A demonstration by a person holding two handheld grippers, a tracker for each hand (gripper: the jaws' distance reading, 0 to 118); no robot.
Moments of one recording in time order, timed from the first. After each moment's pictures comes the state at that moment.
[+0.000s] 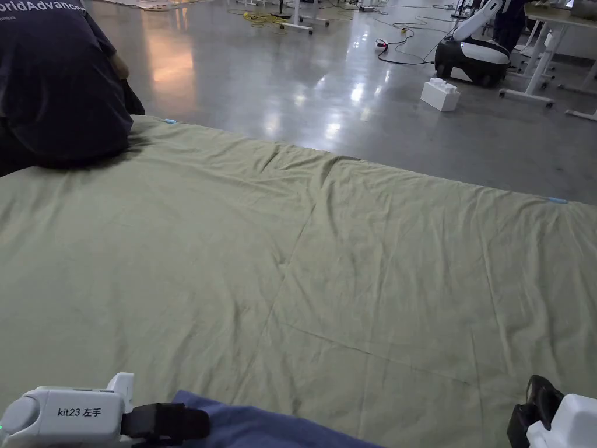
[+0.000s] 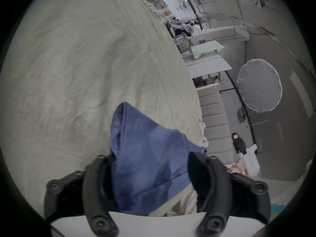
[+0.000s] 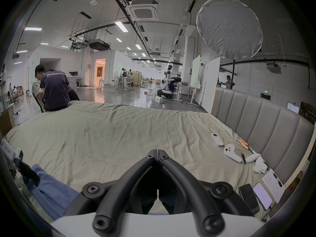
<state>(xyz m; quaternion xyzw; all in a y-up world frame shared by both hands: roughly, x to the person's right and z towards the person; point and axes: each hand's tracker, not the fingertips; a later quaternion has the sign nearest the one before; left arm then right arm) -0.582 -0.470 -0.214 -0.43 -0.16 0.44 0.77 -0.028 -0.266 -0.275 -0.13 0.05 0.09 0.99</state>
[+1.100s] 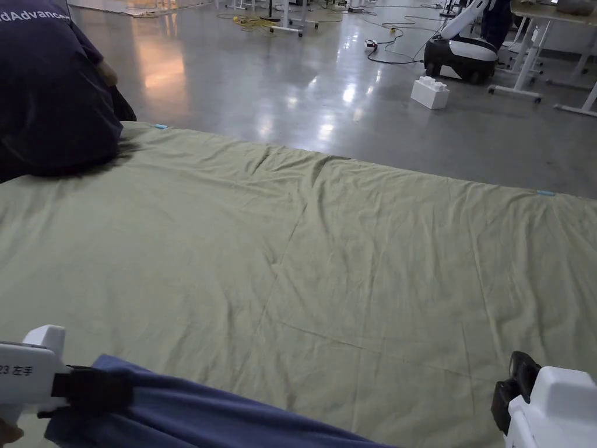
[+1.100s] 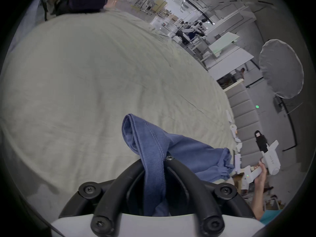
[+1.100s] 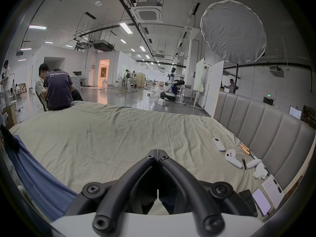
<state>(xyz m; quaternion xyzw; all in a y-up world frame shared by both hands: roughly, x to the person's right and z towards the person) -0.608 -0.320 -0.189 -0.45 0.00 0.29 0.85 -0.028 -0.257 -0.279 -0.12 0.06 0.11 0.98</state>
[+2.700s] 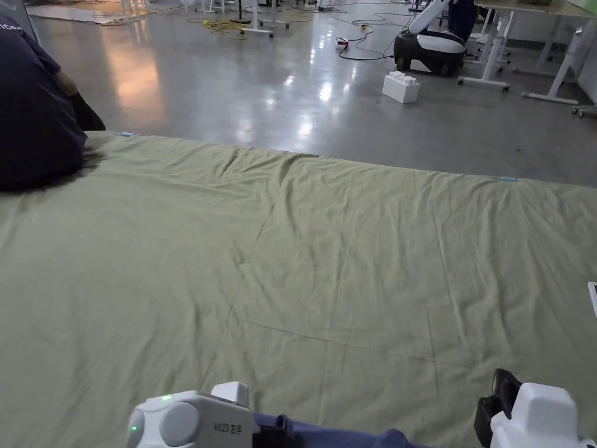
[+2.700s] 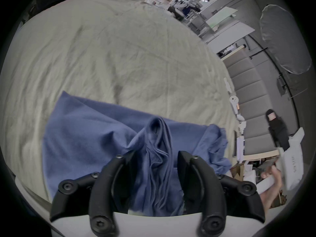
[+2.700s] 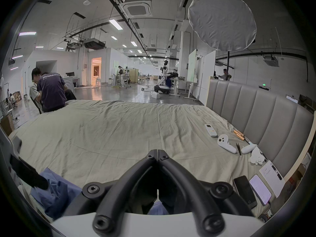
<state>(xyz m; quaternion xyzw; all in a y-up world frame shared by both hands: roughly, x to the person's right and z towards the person) -0.326 -0.355 -0.257 -0.51 -0.07 0.28 0.81 0.018 -0.279 -0.264 -0.16 0.04 0.07 0.98</state>
